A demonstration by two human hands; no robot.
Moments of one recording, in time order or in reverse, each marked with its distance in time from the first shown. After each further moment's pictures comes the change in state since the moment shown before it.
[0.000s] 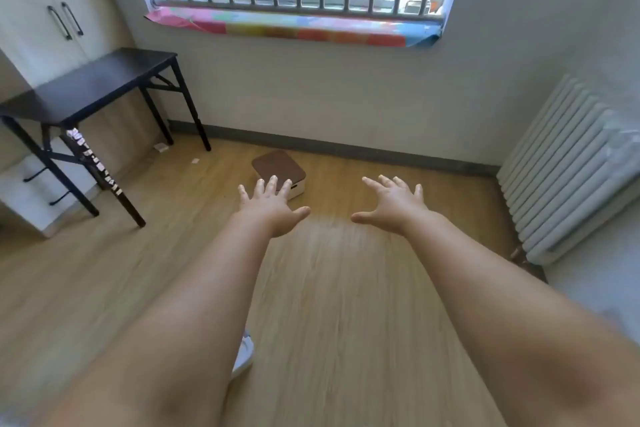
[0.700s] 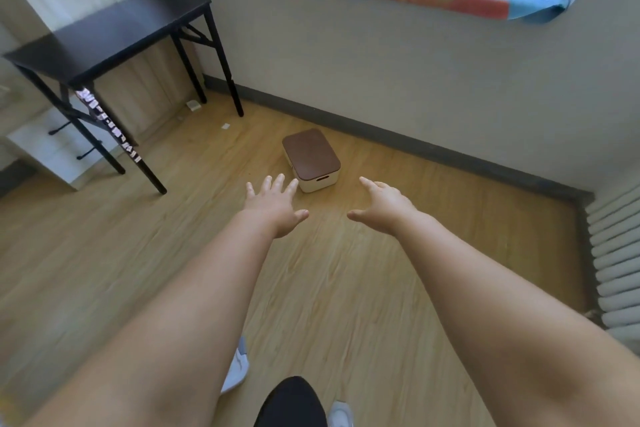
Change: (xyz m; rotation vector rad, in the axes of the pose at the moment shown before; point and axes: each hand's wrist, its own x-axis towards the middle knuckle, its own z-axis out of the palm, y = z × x) left_hand 0.245 -0.030 -0.006 0.037 -0.147 -0.130; right_hand 0.294 -0.035 0.018 0.129 -0.207 -0.116
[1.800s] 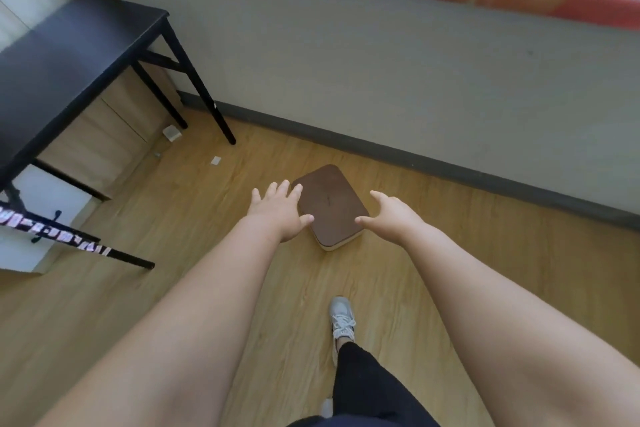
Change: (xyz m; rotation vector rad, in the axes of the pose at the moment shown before) left_hand 0.505 -0.121 -0.154 0.048 -0.124 0.085; right_hand 0.503 -0.095 -0.078 0.236 -0.105 0.177
